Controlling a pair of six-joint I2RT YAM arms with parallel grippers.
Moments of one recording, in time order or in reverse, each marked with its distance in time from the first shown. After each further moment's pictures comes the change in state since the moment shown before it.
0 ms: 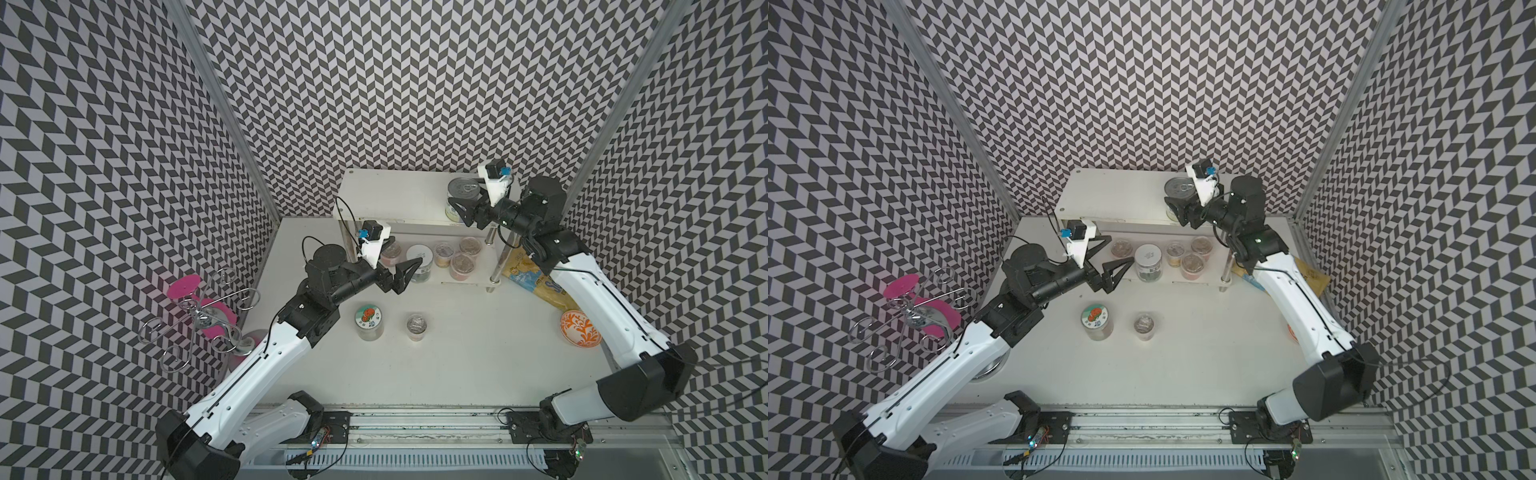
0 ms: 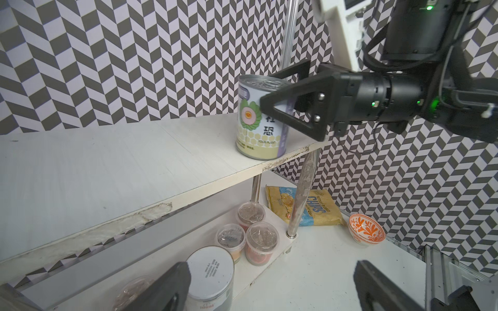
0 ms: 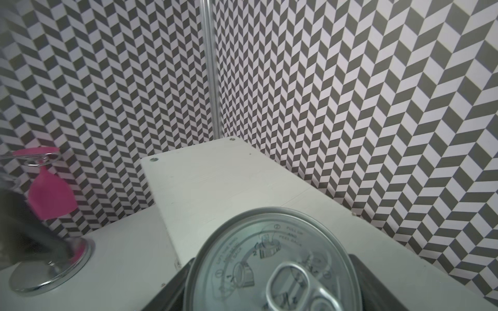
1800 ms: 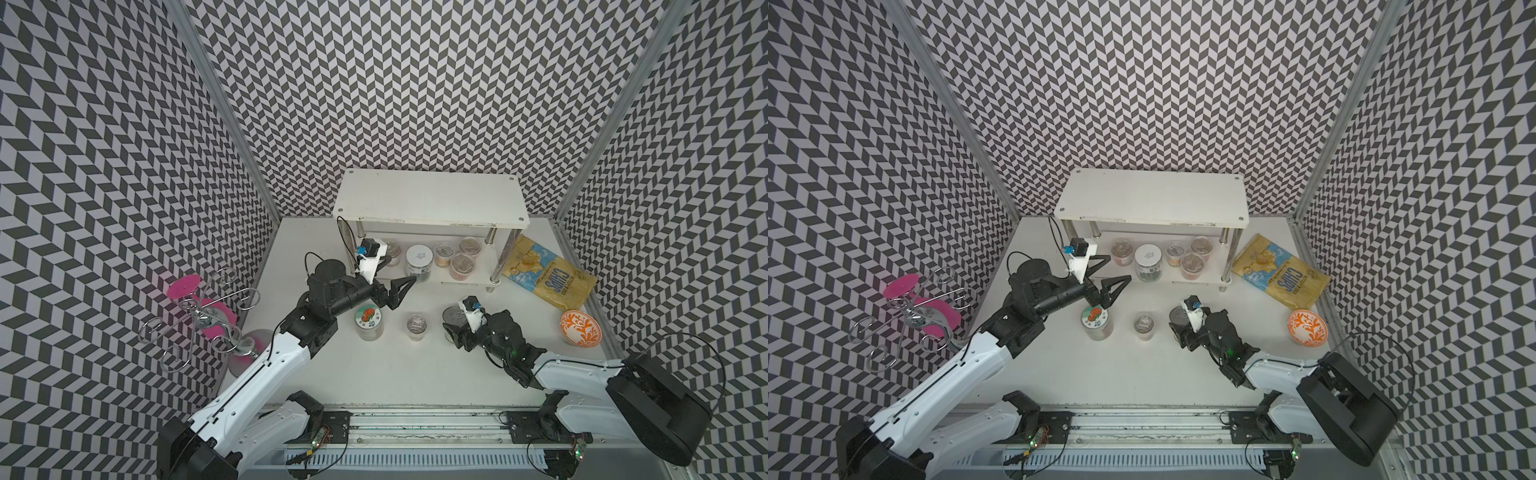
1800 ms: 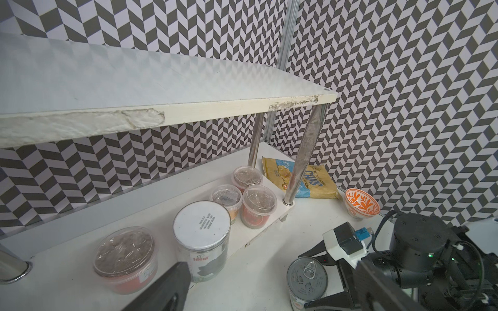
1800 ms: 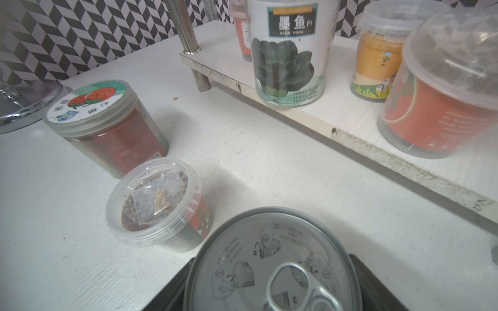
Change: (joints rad) left arm 0.039 -0.059 -0.186 0.036 0.066 -0.027; right arm 0.339 -0.158 -1.251 0.729 0.454 0.183
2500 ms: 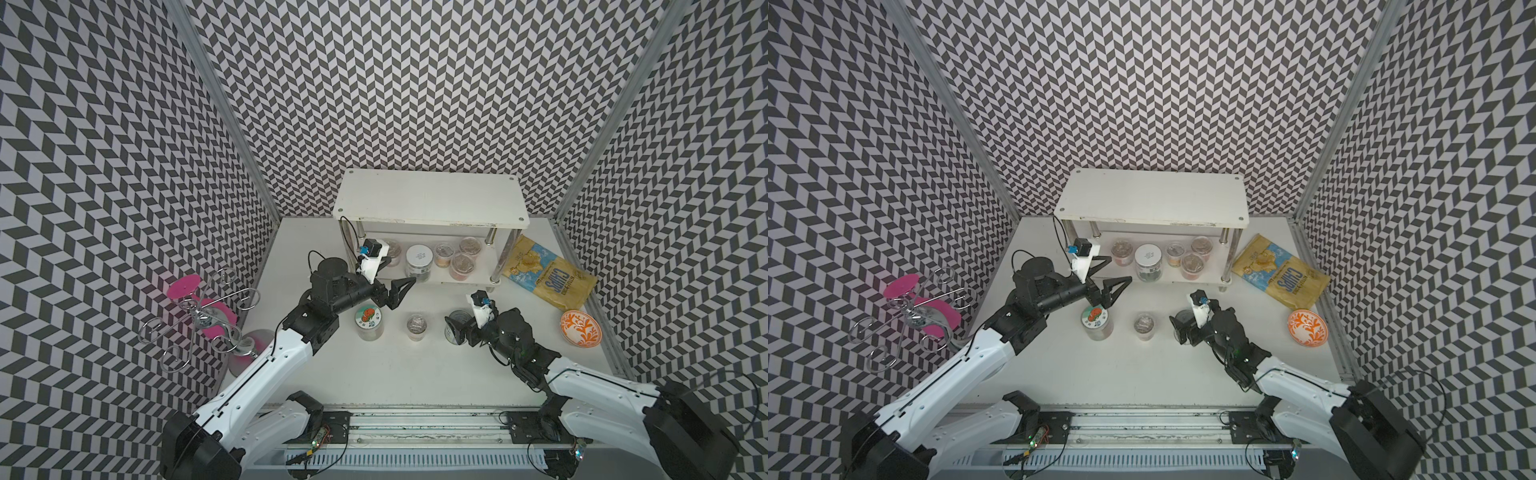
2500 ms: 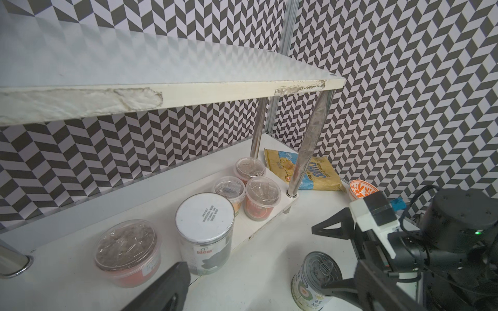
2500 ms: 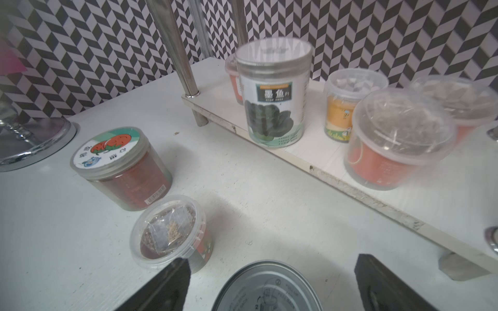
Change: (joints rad) left arm 0.021 0.031 0.000 -0.017 0.023 0.031; right arm 0.002 -0.252 0.045 -0.183 0.072 0.016
